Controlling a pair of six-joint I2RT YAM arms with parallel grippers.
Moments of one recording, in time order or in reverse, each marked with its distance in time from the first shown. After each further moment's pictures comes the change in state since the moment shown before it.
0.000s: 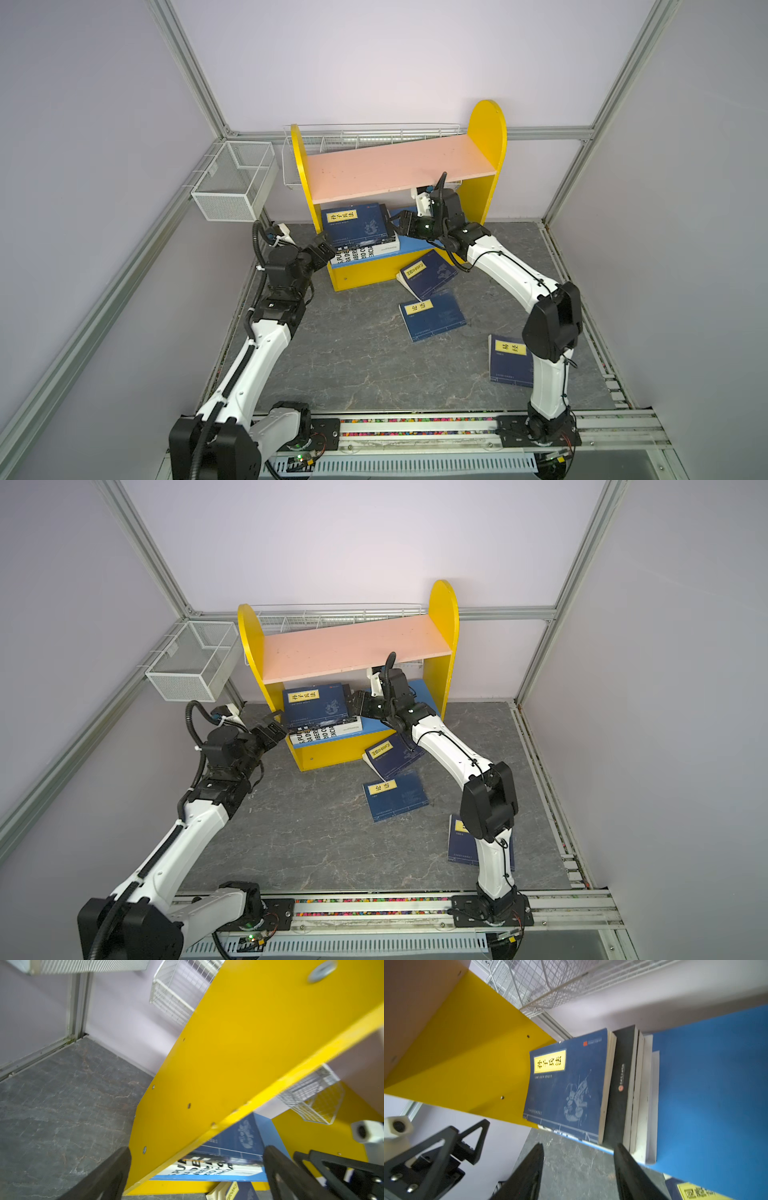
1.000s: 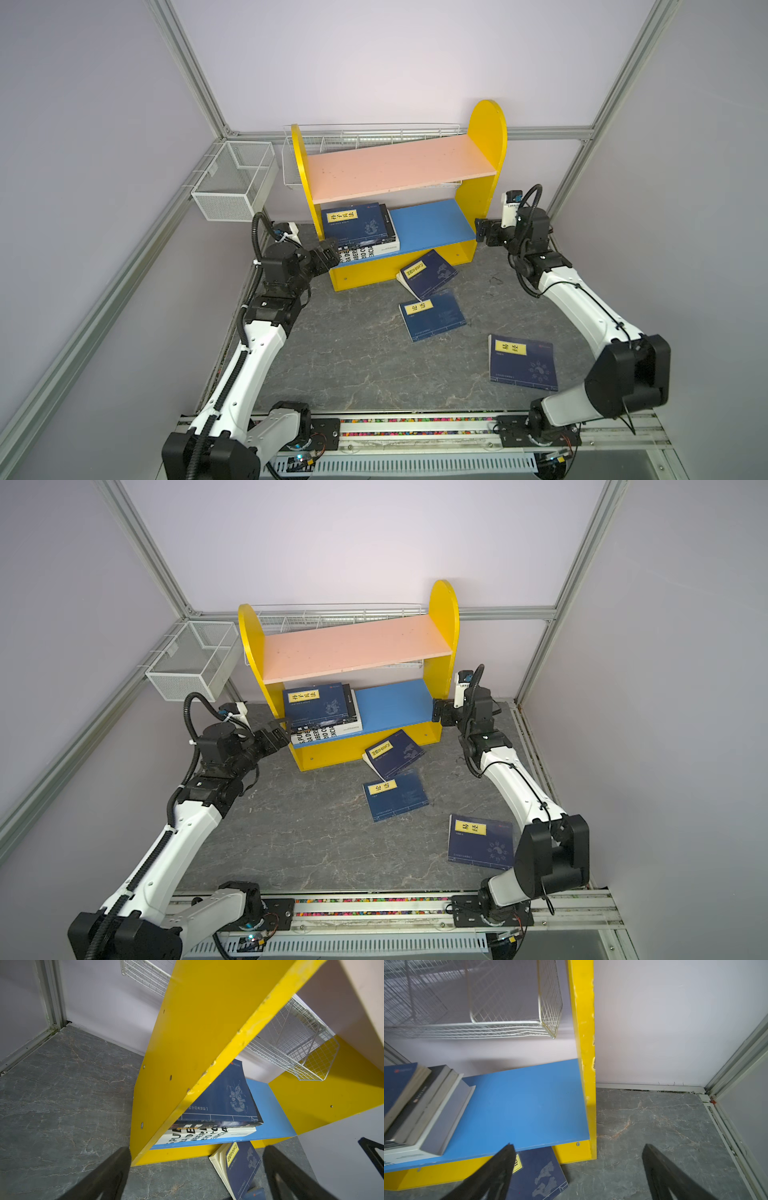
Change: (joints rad) left arm 0.000 0.047 0.101 -0.211 0.108 0.109; right arm -0.374 -0.401 -0.553 0.246 0.333 -0.490
